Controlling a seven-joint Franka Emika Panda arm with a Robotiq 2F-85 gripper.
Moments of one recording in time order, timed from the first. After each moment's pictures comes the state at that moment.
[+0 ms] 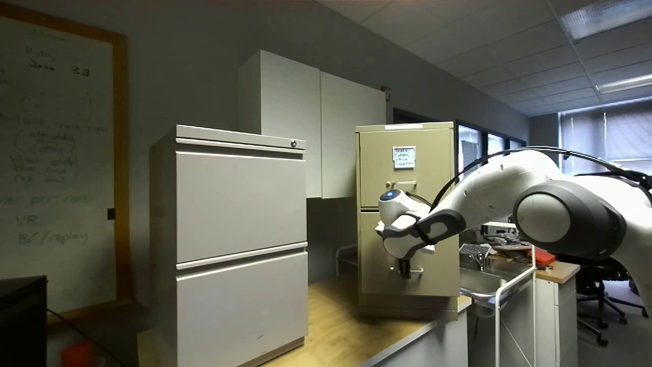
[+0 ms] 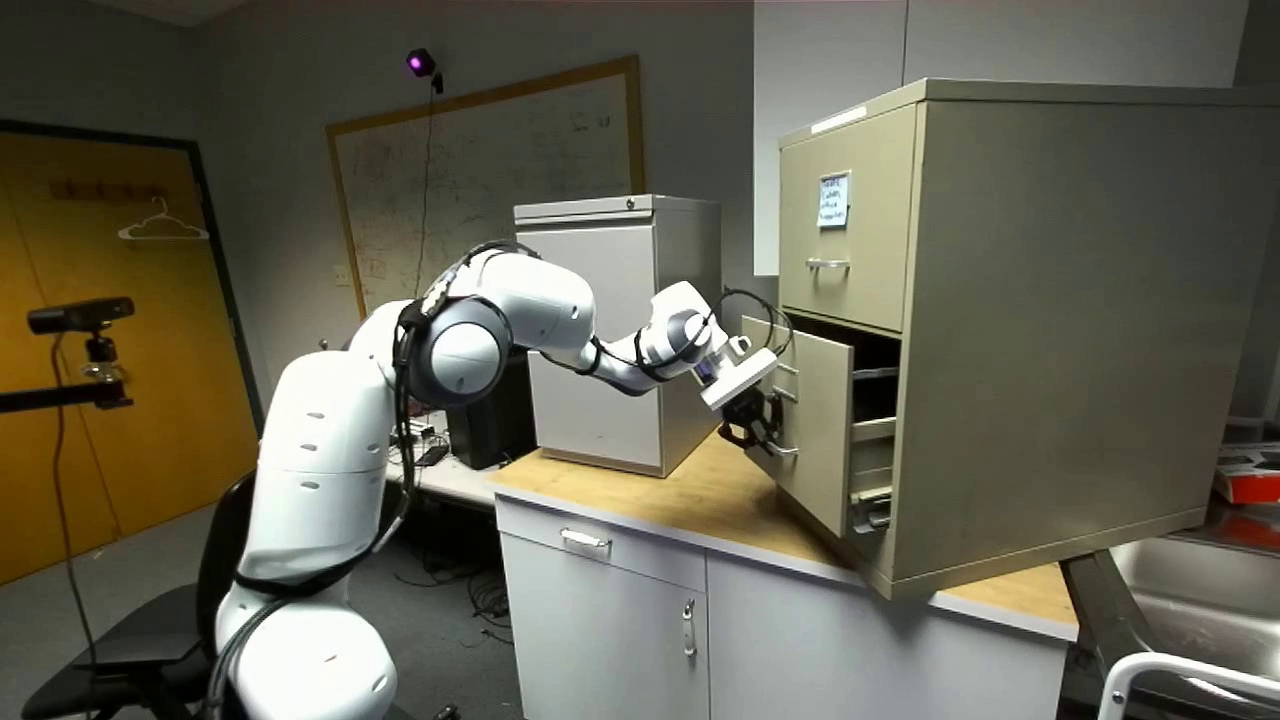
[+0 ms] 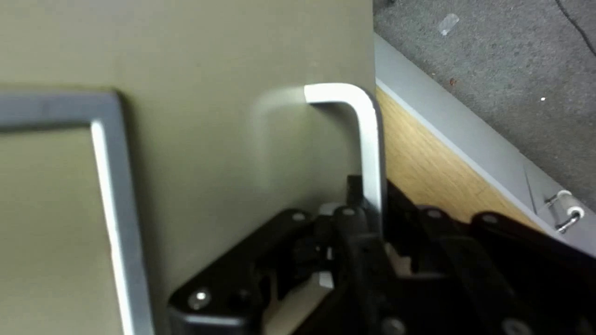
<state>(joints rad) -0.12 0.29 -0.12 -1.65 -0.53 2.23 -0.65</state>
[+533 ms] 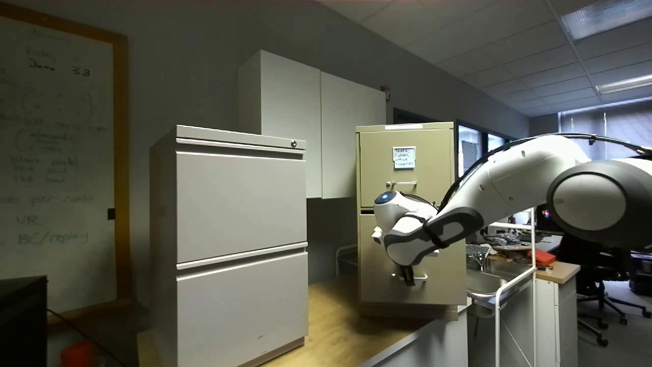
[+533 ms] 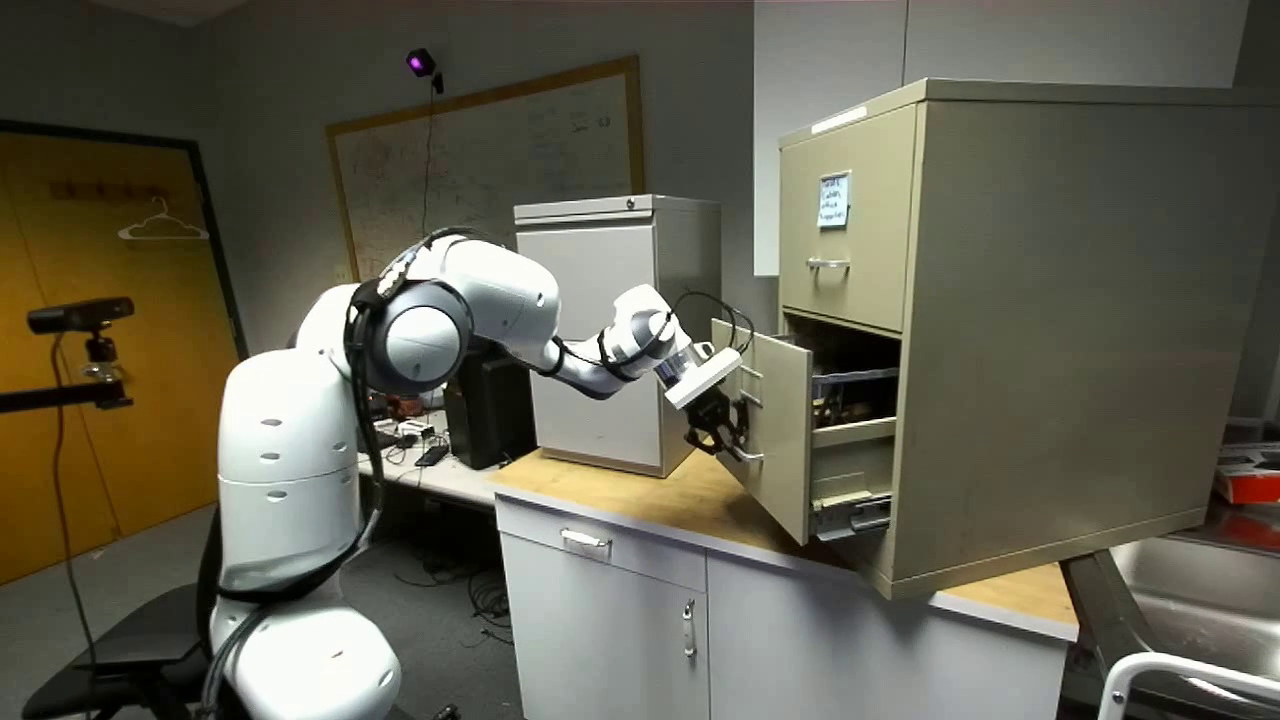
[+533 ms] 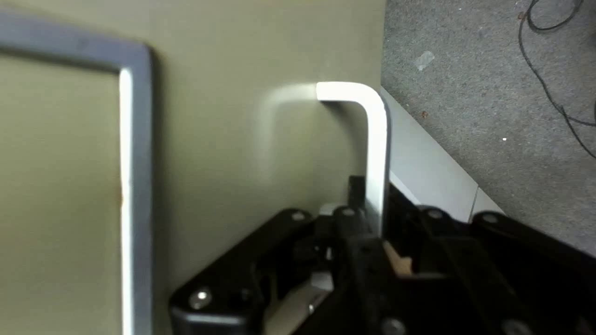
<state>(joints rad) -0.06 0.14 -0.09 -1.84 -0.63 2.18 -0.63</state>
